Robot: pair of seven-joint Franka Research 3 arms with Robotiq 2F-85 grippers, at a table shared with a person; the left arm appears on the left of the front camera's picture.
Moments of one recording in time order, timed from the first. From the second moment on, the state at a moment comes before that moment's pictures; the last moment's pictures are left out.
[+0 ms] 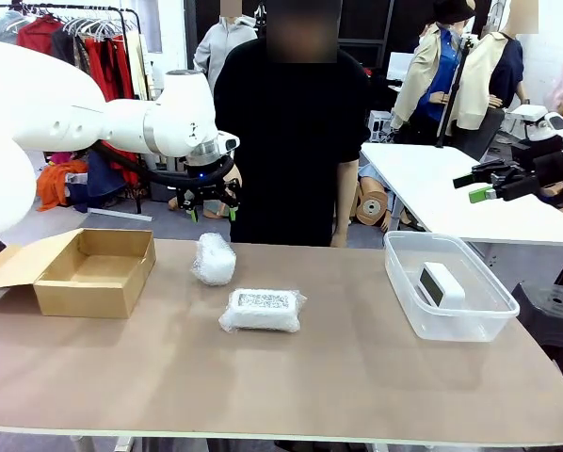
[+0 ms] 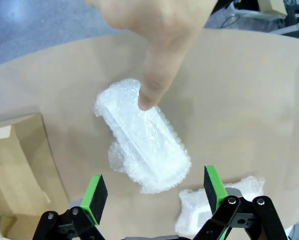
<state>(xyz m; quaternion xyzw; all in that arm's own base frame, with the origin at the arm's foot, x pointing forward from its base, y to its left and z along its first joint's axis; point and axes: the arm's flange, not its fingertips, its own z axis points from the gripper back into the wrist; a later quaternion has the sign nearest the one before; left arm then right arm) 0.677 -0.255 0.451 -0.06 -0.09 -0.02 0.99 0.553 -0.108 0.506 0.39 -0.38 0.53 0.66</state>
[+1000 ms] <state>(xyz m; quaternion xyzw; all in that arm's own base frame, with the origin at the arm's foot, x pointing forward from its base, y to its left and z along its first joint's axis) 0.683 -0.284 0.382 0.01 -0.08 0.13 0.99 0.553 -0.108 0.506 0.39 -0.38 0.53 0.66</state>
